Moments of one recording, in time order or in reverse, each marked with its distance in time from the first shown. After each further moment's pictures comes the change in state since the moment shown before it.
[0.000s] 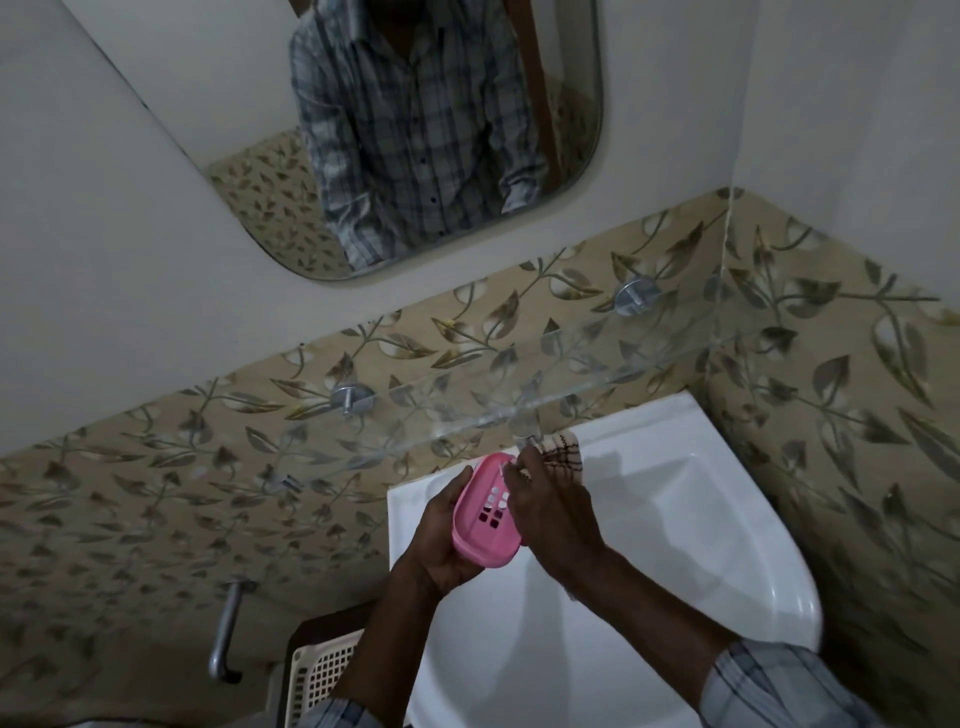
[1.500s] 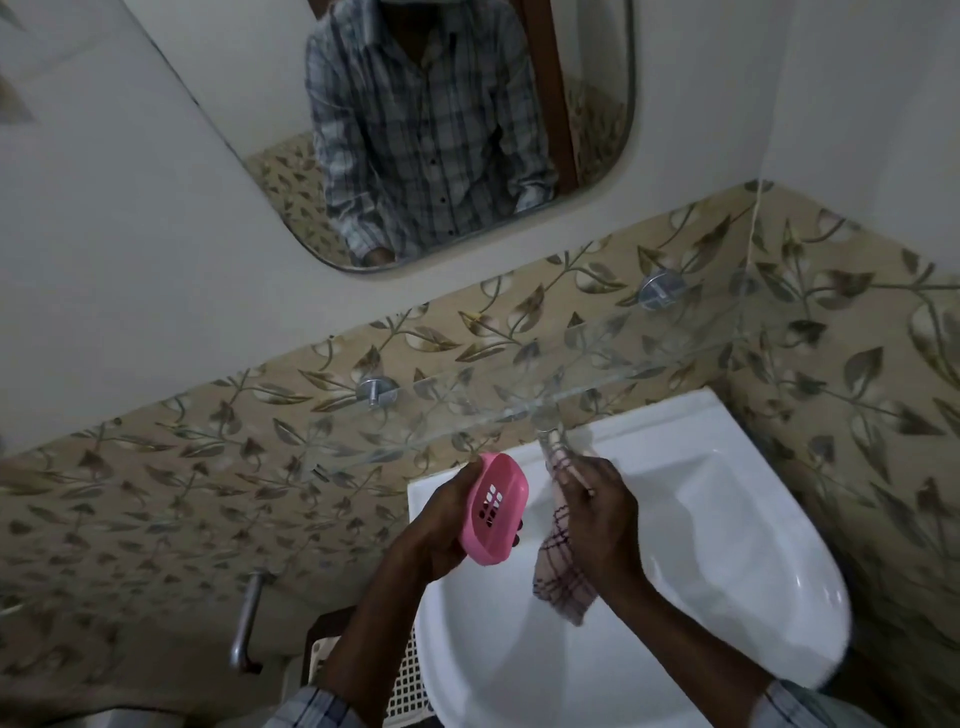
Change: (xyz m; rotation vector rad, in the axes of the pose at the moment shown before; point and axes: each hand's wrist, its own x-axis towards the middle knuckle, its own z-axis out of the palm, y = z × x) left_hand -0.023 0.026 -0.005 0.387 0.121 0.037; right_hand -0.019 0.009 0.030 0.811 0.427 0.324
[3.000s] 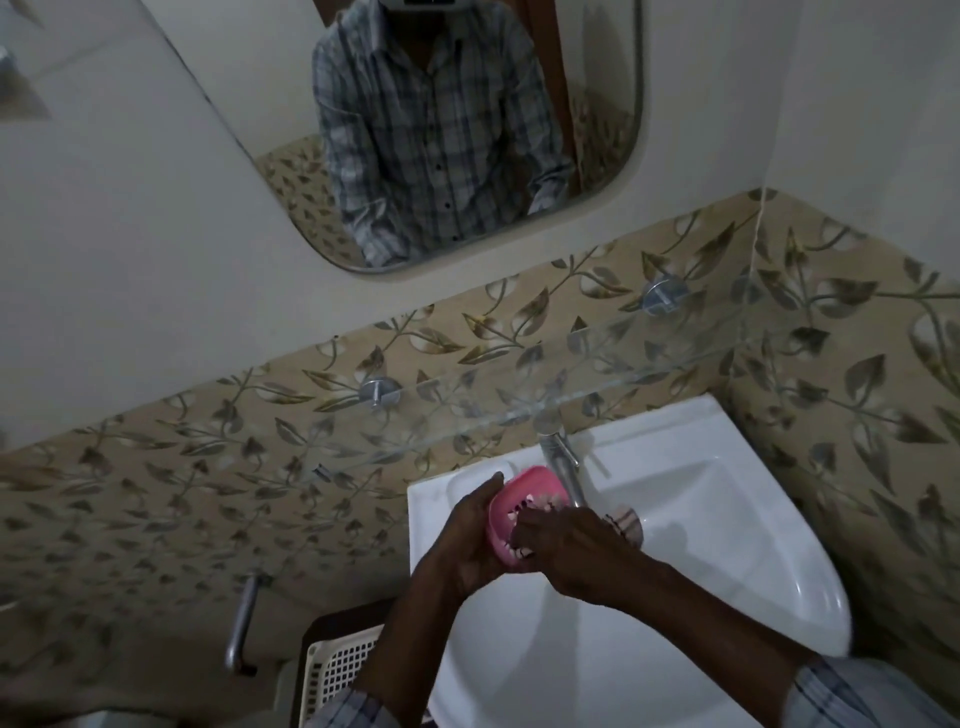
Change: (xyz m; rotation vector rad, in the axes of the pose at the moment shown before) left_hand 0.004 -0.019 0.017 -0.297 -0.051 -0.130; right_hand 0.002 -0.016 -0.015 -0.565 -0.778 -0.735
